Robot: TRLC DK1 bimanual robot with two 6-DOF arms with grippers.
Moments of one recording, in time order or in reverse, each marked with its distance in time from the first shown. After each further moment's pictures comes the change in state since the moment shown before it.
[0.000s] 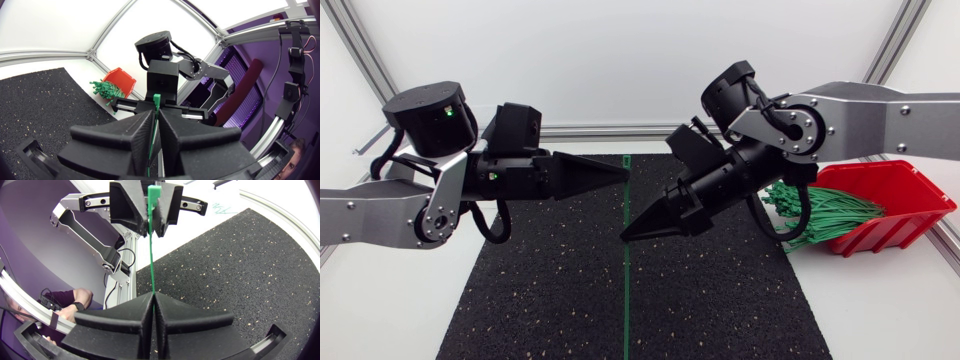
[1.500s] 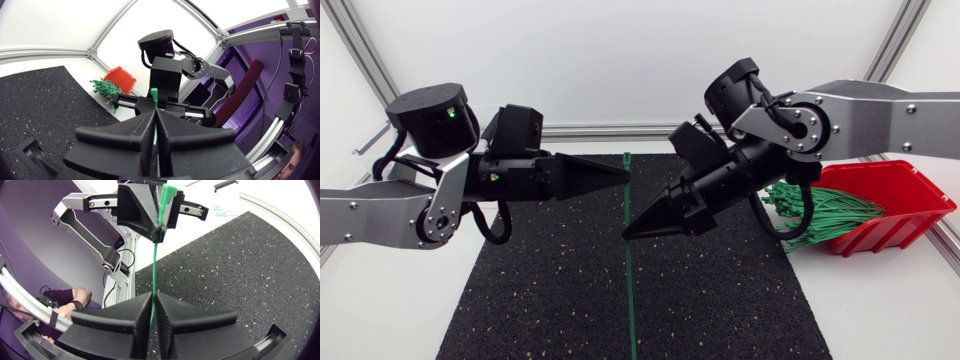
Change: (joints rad) left arm 0.003 0.006 -0.001 0.000 0.000 -0.010; right arm -0.008 -0.010 -0.001 -0.001 0.000 -0.019
